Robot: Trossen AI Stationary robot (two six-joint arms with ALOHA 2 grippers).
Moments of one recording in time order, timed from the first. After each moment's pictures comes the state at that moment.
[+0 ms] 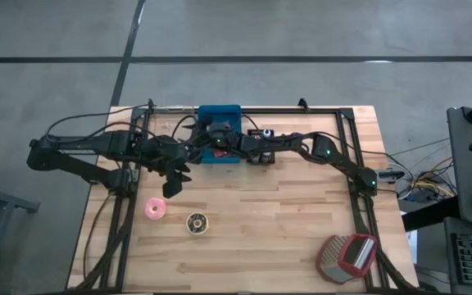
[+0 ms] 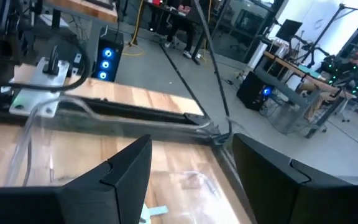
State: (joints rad) left arm 0.01 1.09 1.09 -0.94 0.05 -0.30; right arm -0.20 2.44 1.89 0.45 0.13 -0.32
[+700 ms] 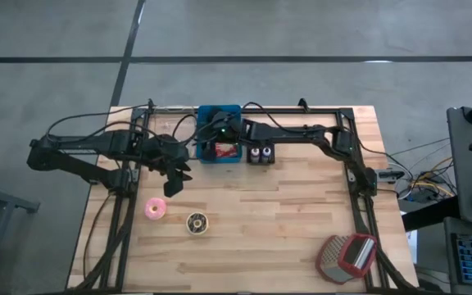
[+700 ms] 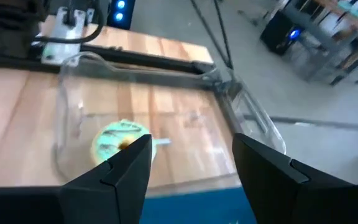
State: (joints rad) left arm 0.01 1.10 1.09 -0.94 0.04 -0.30; right arm -0.21 2.21 1.83 -0.03 0.12 -0.27
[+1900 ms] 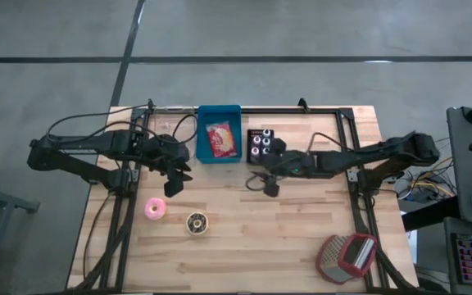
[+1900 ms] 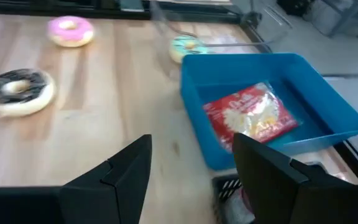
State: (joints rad) left arm 0.01 1.10 1.09 -0.93 0.05 -0.30; right arm 0.02 1.42 0.83 0.08 0.28 0.02
